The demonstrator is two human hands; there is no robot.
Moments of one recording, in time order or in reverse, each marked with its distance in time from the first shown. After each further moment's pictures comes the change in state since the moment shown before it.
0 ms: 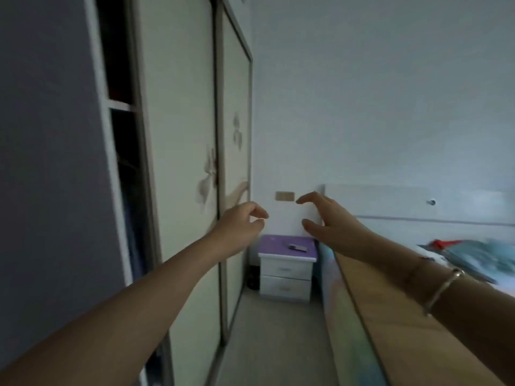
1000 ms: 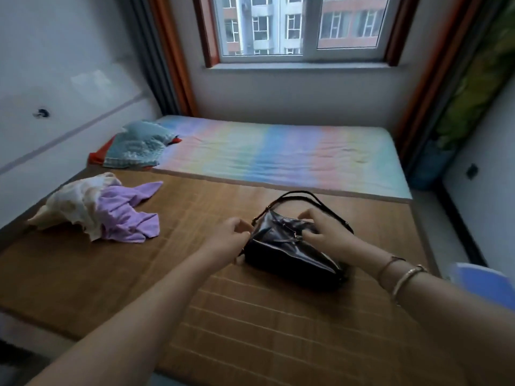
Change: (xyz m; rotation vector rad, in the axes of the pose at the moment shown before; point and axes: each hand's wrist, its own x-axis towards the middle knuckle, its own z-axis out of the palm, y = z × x) left_hand 0.117 0.178 0.676 -0.152 -1.319 0.493; right_hand -0.363 0.442 -0.117 -0.213 0.431 1.549
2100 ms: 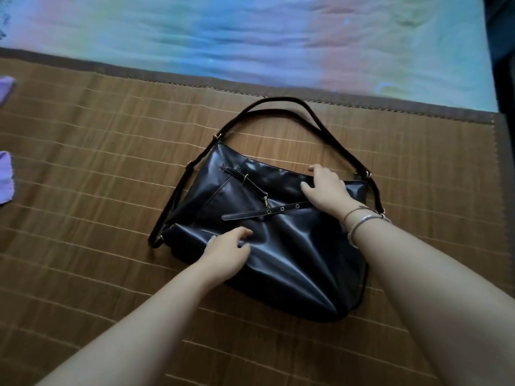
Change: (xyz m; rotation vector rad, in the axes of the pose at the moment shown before) left_hand 0.314 -0.153 0.285 0.177 -0.473 -0.364; right_hand 0.312 0.363 0.155 -0.193 -0.145 0.440
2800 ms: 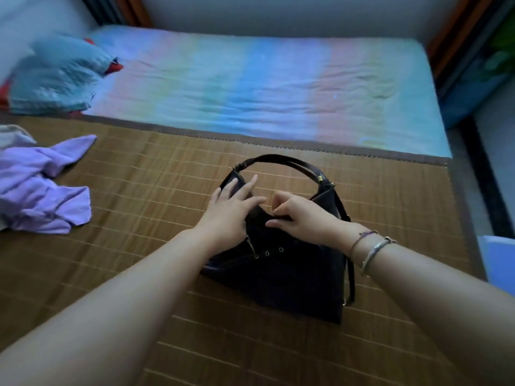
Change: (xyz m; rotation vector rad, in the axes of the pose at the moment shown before) left_hand -0.117 0.047 -0.114 0.613 0.296 0.426; right_hand -0.155 -0.106 -0.089 0.068 -0.043 -0.788
